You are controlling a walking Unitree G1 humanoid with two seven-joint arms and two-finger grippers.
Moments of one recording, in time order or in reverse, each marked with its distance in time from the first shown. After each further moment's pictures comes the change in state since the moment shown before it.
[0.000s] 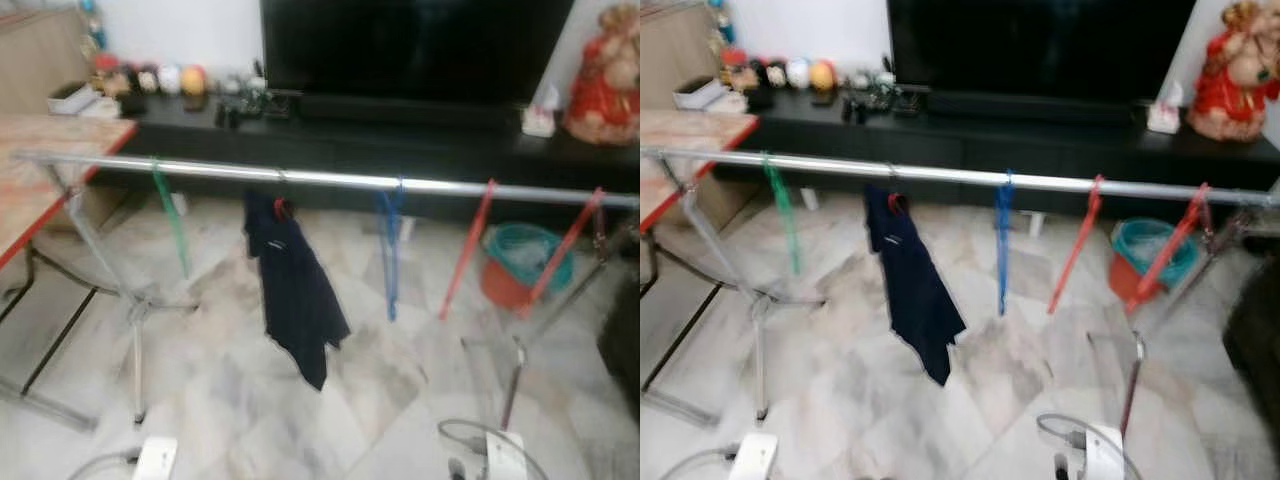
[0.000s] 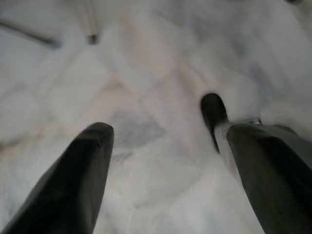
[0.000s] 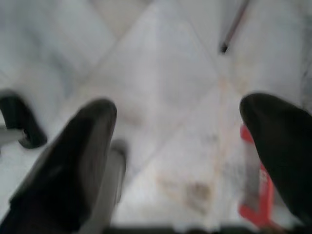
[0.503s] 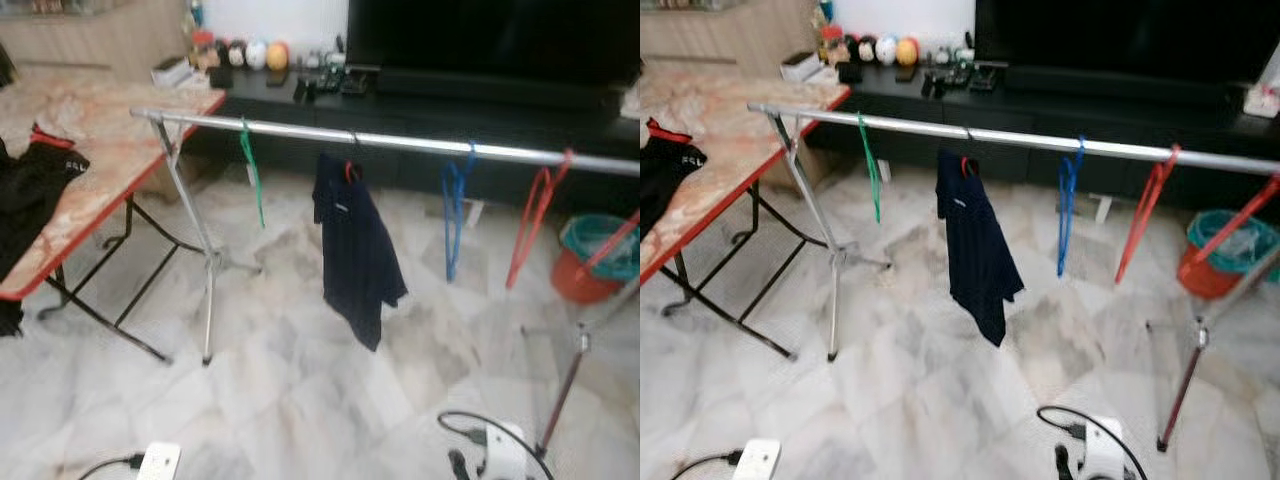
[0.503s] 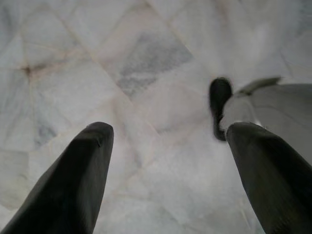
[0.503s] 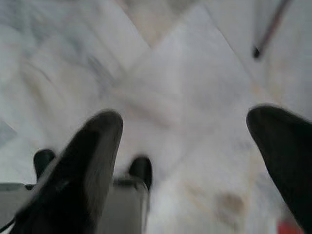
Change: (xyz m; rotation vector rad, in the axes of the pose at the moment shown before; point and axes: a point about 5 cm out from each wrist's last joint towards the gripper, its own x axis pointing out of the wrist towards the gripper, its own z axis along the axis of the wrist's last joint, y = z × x) left arm -0.007 -0.014 -0.035 -0.024 0.123 -0.028; right arm 0.002 -0.005 0.022 -0.001 -0.072 -0.019
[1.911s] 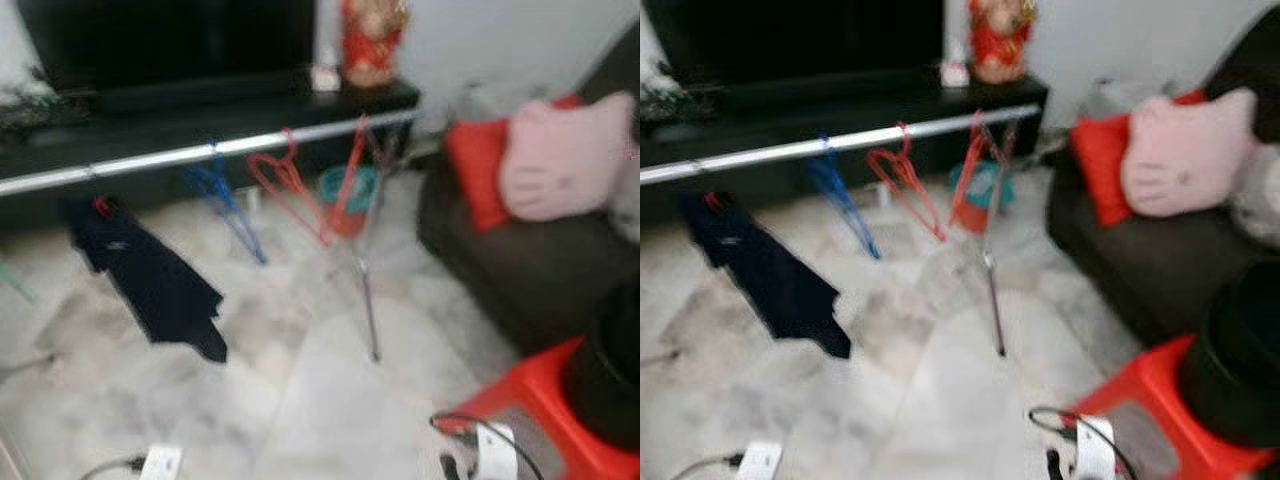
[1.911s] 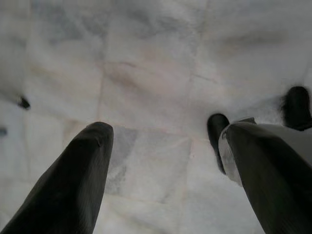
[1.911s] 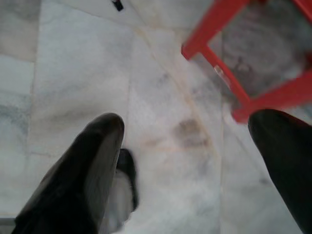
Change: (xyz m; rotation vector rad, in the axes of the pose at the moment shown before) left arm 0.001 -0.001 0.004 0.032 -0.007 0.017; right arm 0.001 0.017 0.002 -0.001 0.005 0.038
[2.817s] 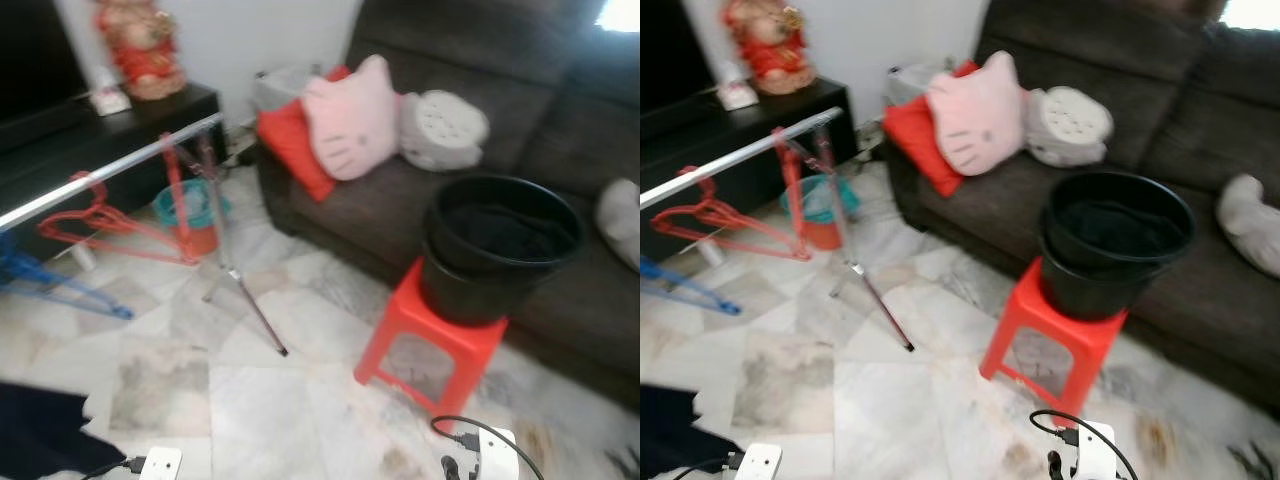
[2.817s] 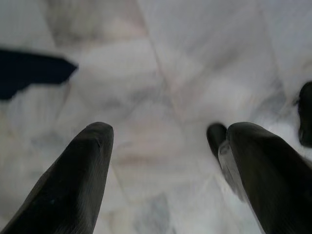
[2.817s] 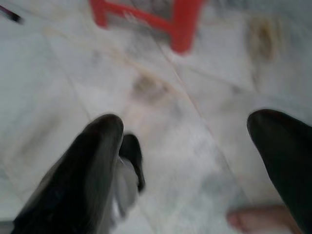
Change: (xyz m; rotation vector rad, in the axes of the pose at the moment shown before) left arm 0.002 0.000 0.009 -0.002 -0.026 -0.002; right arm -0.002 -0.007 -0.007 -0.002 0.026 -0.018
